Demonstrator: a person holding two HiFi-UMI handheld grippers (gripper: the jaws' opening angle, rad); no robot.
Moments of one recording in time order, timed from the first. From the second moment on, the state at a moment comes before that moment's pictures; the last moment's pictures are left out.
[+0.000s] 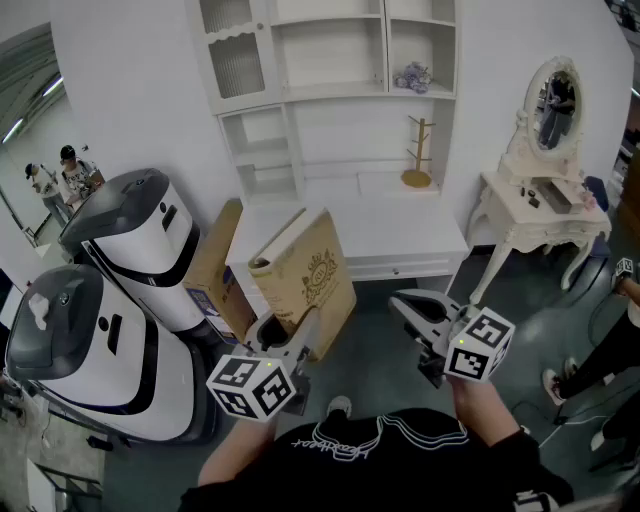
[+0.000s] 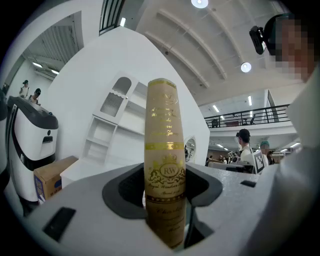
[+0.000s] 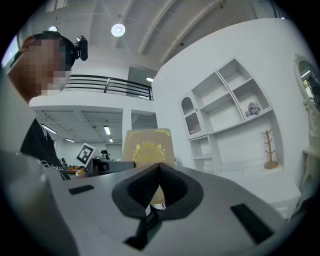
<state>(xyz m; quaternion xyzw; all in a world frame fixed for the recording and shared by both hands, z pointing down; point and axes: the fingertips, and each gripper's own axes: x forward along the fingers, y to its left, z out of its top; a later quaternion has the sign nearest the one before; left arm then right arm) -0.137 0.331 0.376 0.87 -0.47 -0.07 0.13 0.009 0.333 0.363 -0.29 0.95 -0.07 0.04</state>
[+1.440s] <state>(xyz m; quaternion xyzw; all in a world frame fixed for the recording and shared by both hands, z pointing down) -0.145 0.146 0.375 0.88 -0.46 -0.07 0.13 0.021 0.159 0.362 -0.34 0.94 -0.07 0.06</state>
